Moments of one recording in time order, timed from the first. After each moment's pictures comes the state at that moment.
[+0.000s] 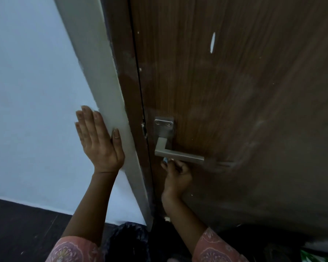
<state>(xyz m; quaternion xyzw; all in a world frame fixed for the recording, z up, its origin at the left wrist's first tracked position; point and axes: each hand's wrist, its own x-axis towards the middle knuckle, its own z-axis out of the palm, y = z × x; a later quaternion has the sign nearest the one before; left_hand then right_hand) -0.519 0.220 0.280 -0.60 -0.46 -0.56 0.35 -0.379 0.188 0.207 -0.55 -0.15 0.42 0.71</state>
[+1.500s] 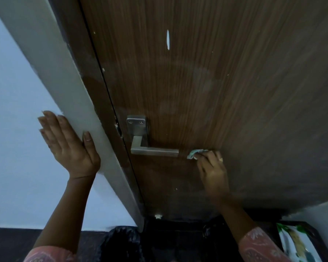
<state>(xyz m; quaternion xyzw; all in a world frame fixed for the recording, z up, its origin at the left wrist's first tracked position) -0.514 0.214 0.287 -0.59 -0.48 -0.56 0.32 -0.215 0.155 0.227 -0.58 -0.71 -0.15 0.38</state>
